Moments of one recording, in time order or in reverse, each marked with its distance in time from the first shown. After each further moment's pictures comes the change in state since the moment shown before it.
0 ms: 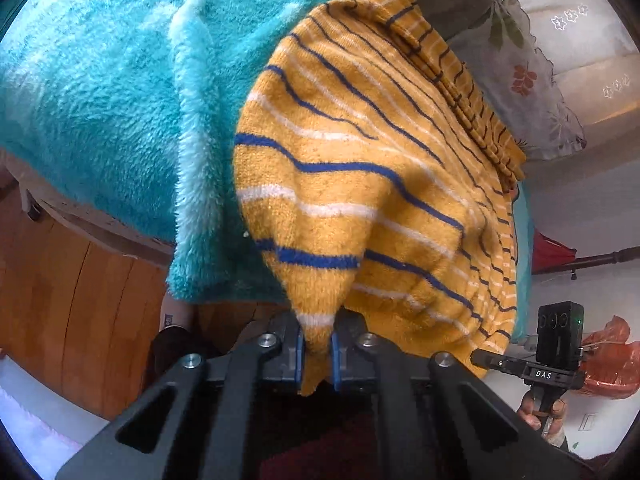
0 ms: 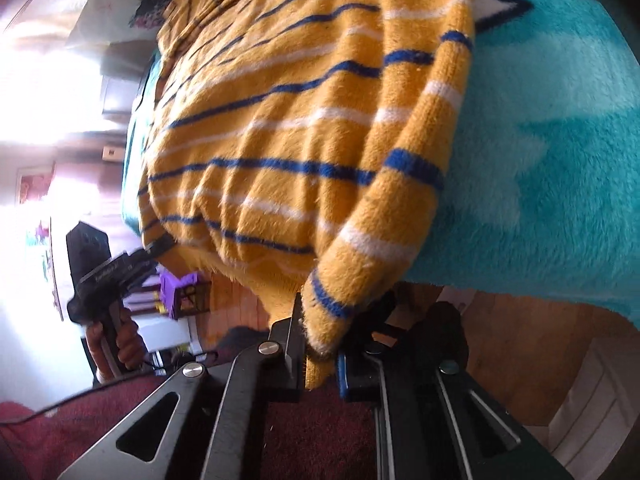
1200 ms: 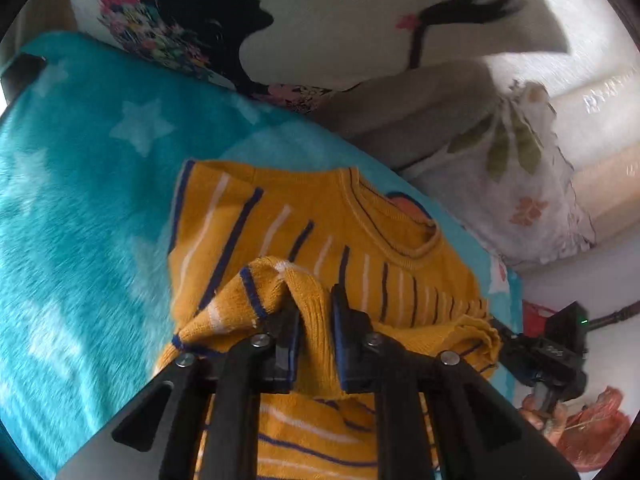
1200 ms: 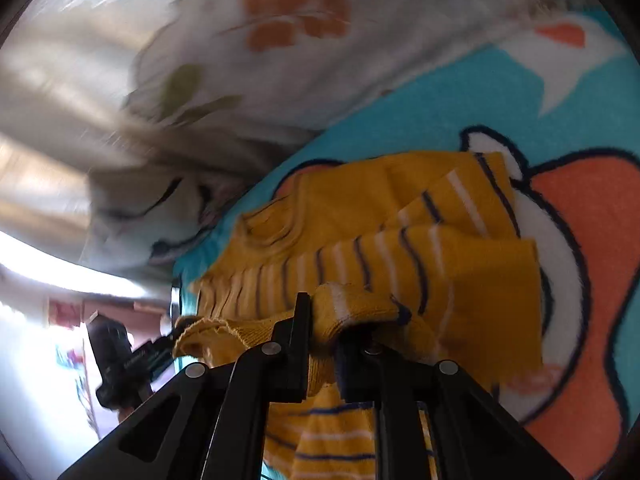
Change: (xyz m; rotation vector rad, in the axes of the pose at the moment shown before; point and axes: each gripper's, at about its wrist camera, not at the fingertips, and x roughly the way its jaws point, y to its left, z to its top) left arm 0.077 -0.132 0.322 0.094 -0.085 -0.052; right arm -0.102 -0.037 0.289 0.255 -0.470 0.096
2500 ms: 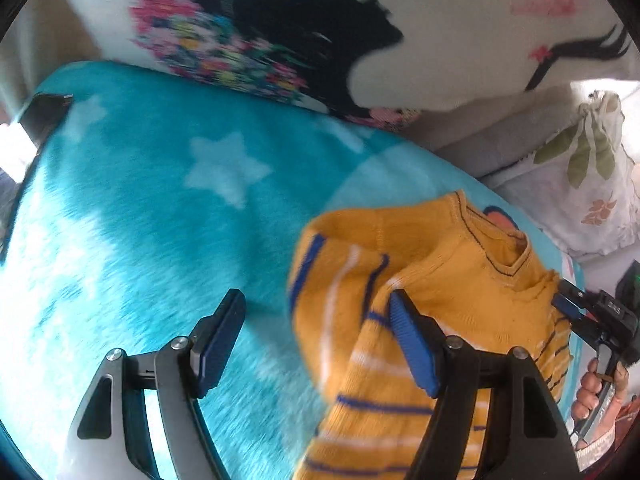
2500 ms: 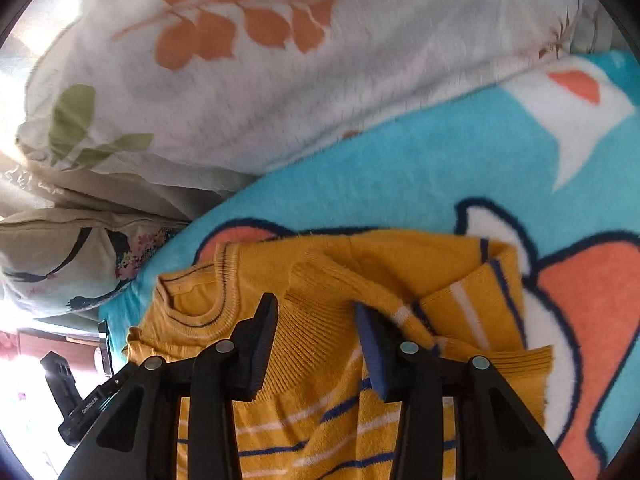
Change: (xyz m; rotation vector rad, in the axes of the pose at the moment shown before) left arm -0.015 0.058 0.023 0.090 -0.016 0.253; right arm 0.022 0.035 0.033 -0.081 -0.097 -0.267
